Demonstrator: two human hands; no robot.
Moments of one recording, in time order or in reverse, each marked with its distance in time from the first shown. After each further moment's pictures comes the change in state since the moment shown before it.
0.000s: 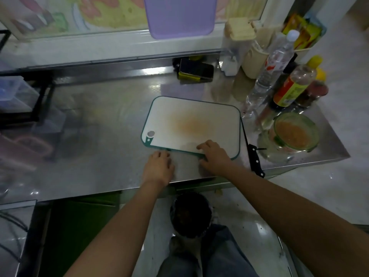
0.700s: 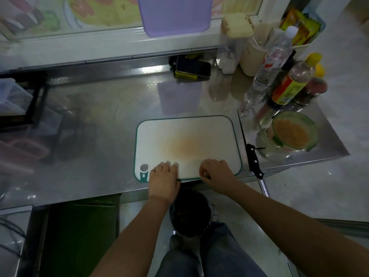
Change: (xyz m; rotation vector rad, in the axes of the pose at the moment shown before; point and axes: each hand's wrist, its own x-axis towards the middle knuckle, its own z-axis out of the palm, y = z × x) left_hand -0.030 0.019 0.016 0.477 -0.046 0.174; right_hand -0.035 0.012 0.025 -0.016 0.008 -0.110
